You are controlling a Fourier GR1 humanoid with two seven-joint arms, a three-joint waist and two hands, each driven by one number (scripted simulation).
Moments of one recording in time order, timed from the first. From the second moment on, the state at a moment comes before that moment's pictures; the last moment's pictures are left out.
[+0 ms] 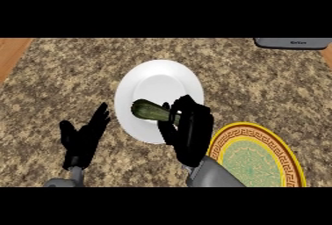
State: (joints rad) left arm -0.02 0.13 -0.14 -1.45 0.14 0.09 0.20; right arm -0.46 0.00 0.71 -1.41 1.33 -0.84 1.04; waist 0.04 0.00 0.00
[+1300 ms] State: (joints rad) left arm -0.05 0.12 -0.14 -1.45 0.13 0.06 0.19; right arm -0.83 0.00 0.56 -0.78 0.64 -1.02 0.74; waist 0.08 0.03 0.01
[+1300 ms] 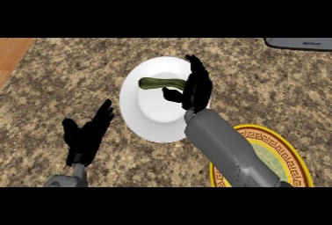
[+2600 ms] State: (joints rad) left arm 0.02 0.14 -0.08 -1.49 0.14 0.06 0.22; right arm -0.22 -0.12 0.52 -1.37 0.09 -0.78 -0.01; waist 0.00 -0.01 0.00
